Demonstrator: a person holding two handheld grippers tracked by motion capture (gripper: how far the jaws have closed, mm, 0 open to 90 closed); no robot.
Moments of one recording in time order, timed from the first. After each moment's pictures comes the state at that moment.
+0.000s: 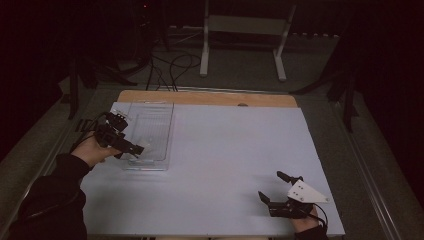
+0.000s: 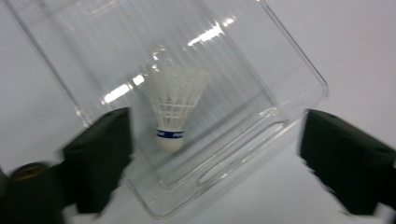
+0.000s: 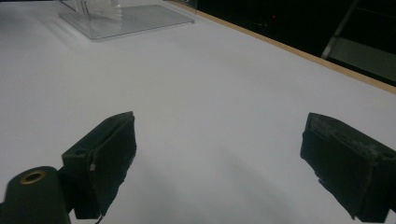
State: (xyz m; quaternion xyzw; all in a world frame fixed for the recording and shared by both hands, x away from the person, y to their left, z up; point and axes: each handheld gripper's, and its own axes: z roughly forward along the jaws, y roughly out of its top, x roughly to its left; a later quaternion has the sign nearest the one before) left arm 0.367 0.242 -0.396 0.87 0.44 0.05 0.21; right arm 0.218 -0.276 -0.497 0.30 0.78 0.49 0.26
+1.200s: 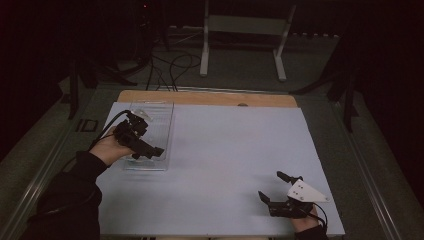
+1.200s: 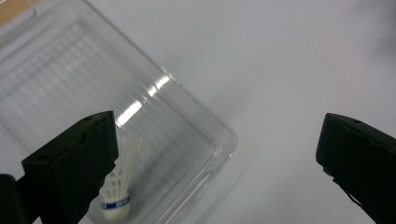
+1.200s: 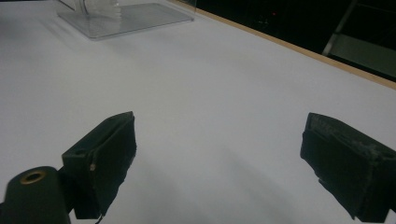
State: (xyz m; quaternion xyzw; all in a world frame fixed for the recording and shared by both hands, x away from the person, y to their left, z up) left arm 0.360 0.188 -0.379 0.90 0.34 0.06 0.27; right arm 0.219 -0.277 -0.498 0.30 0.78 0.49 0.26
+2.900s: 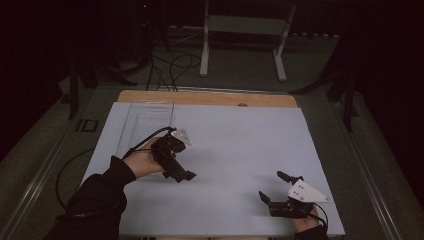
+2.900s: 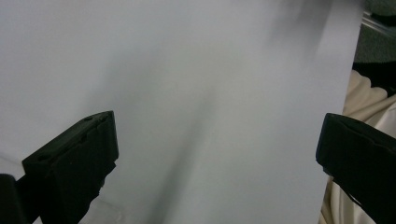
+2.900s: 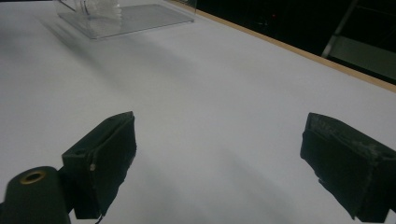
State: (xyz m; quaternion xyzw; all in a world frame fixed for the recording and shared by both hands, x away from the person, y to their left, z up) left arm 0.326 0.100 -0.396 0.94 0.19 -0.01 0.28; right arm 0.219 -0.278 -0.497 0.30 0.78 0.49 0.26
